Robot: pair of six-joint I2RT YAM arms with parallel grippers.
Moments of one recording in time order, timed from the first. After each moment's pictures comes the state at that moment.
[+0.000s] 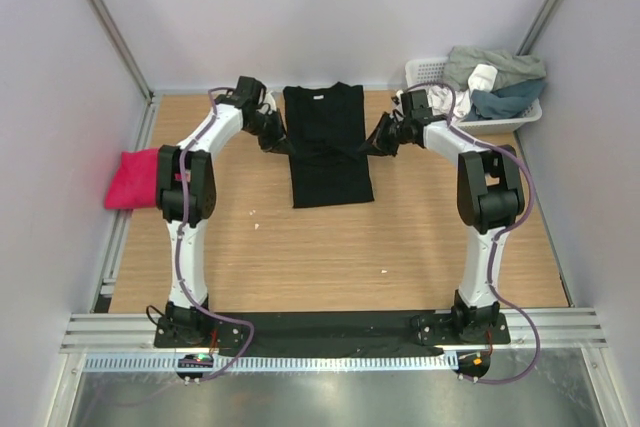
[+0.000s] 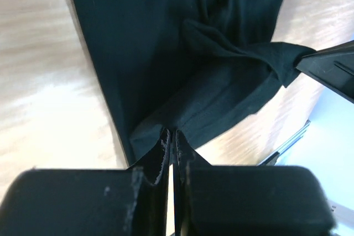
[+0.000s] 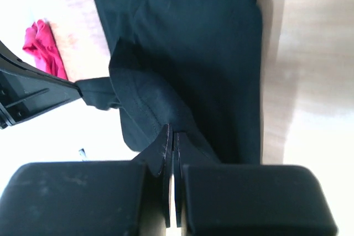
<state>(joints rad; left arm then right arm) -0.23 2.21 1.88 -0.77 0.57 -0.46 0.21 2.05 1.49 -0.32 -0.56 0.68</state>
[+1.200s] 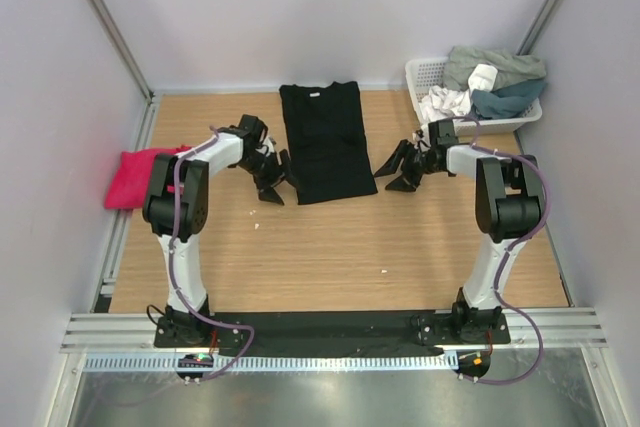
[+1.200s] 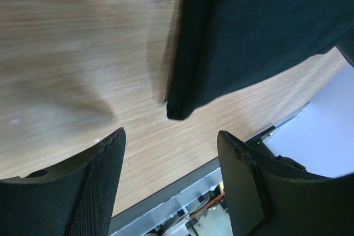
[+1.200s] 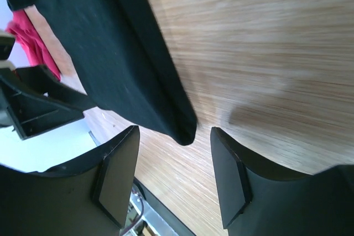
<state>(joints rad) -0.26 2.03 1.42 -0.72 0.57 -0.60 0.05 1.93 1.15 -0.27 -0.67 0.65</state>
